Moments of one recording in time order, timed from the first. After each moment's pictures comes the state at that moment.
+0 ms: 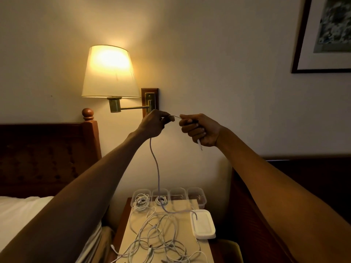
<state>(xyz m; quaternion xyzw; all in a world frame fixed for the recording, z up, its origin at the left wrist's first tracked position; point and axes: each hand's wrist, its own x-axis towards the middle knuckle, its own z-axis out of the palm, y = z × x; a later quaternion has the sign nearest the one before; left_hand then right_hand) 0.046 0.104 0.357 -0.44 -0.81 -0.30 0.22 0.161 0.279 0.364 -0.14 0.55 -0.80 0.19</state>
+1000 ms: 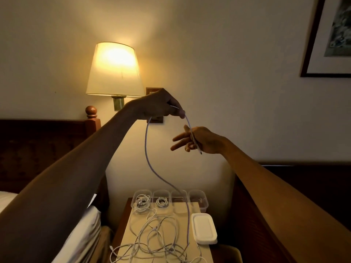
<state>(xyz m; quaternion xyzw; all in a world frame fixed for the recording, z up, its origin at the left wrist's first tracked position) 0.084 0.080 0.430 -0.53 -0.79 -0.30 0.05 0.133 0.275 0.334 -0.10 0.78 -0.61 0.06</state>
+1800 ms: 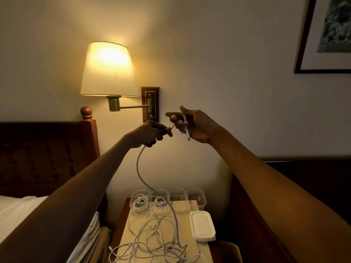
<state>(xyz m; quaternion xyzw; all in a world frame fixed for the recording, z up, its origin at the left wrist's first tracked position) 0.042 0.077 0.345 -0.38 -0.79 -0.47 -0.11 0.149 0.256 0.367 -0.14 0.58 -0.81 0.04</state>
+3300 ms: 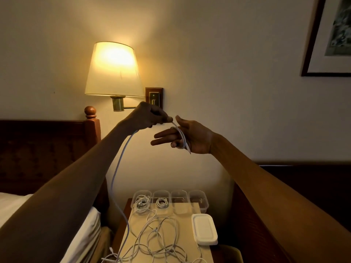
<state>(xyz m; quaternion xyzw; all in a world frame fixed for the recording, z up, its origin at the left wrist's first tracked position) 0.036 0.067 0.382 -0.46 -0.79 -0.38 0.15 0.130 0.245 0.349 -0.15 0.62 -0.75 0.18</state>
